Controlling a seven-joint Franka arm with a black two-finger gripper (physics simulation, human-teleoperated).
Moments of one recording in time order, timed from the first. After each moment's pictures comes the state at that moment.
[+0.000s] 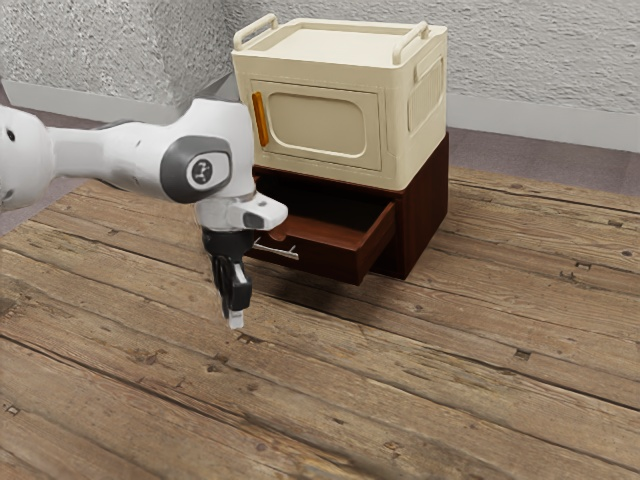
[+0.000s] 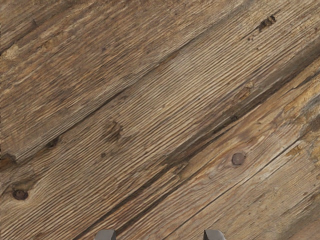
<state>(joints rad) 0.10 0.10 -0.26 -1.97 -0.04 1.81 0.45</state>
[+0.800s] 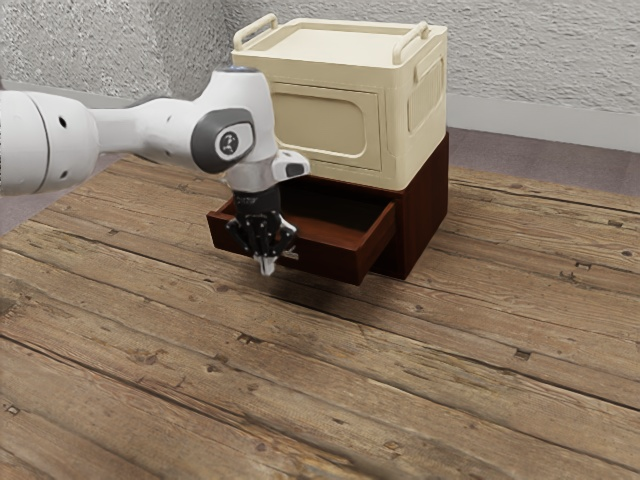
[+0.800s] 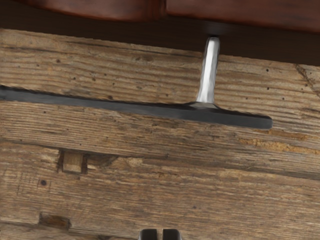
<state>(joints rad) 0.11 0.34 -0.23 -1.64 0.01 1.86 -0.26</state>
